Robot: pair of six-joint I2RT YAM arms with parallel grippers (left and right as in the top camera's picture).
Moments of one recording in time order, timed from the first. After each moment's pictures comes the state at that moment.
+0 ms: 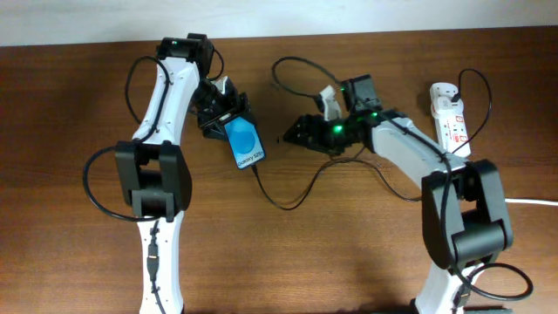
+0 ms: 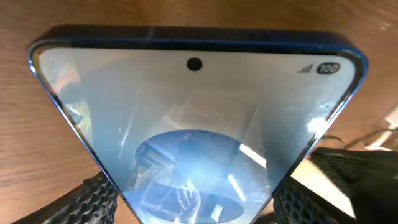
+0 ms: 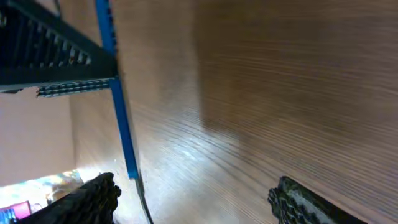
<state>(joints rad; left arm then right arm) -0.14 2.50 2.35 -1.53 0.49 -0.31 0.25 1.96 1.30 -0.40 -0.76 0.44</state>
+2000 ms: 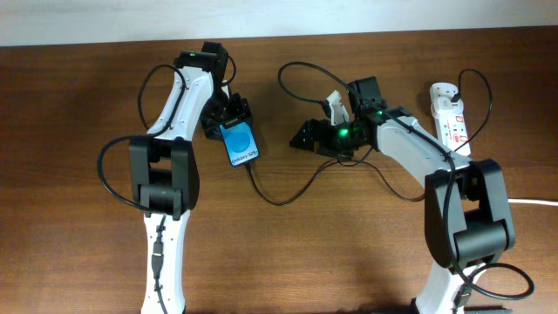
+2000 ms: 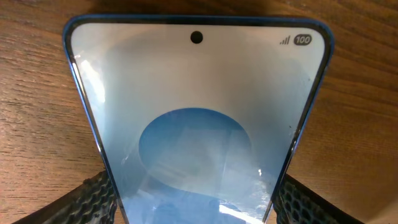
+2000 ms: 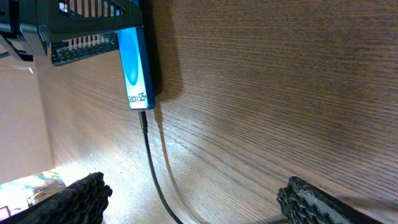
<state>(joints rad) -0.18 2.54 2.26 -1.30 0.25 -0.45 0.23 1.96 1.30 -0.50 -0.70 0.36</state>
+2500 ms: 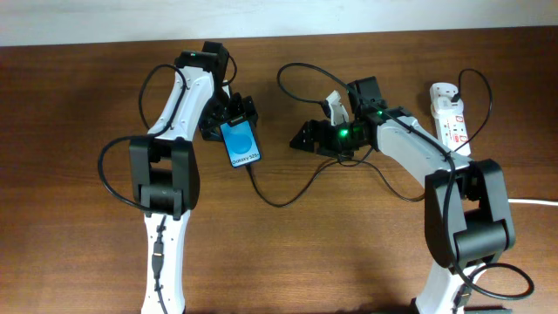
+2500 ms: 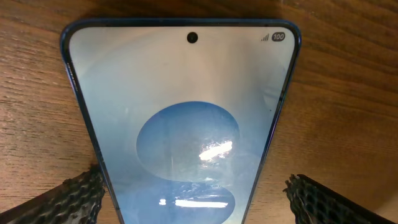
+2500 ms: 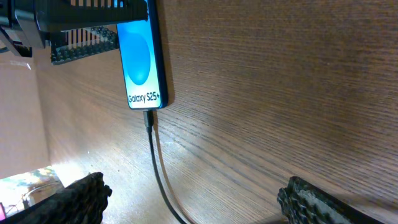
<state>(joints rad) -0.18 2.54 2.26 -1.30 0.25 -0.46 0.23 1.96 1.30 -0.50 -0.70 0.34</state>
